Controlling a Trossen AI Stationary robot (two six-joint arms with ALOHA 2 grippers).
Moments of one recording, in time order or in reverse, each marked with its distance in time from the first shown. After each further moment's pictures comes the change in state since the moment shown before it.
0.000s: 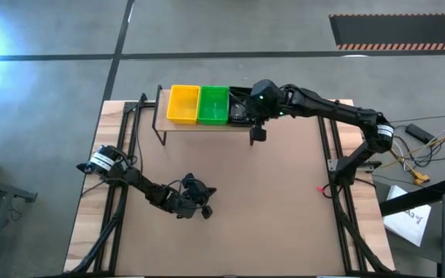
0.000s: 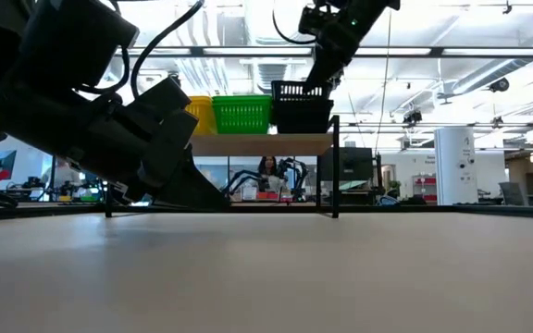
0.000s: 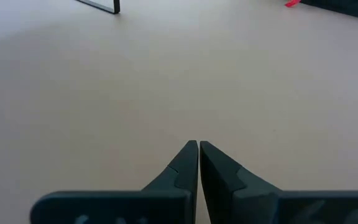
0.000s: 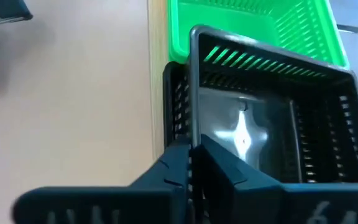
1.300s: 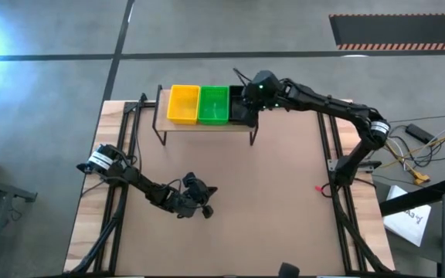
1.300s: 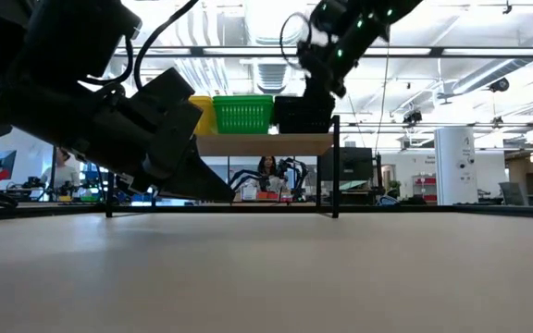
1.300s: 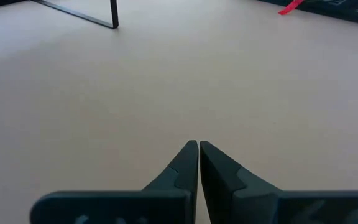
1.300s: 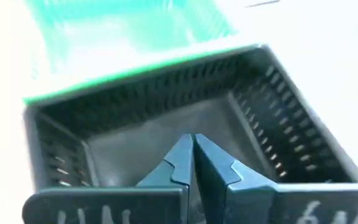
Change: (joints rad) left arm 0.010 -0.019 0.011 -0.001 -0.009 0.054; right arm -0.132 0.049 -0.072 0.233 0.037 0.211
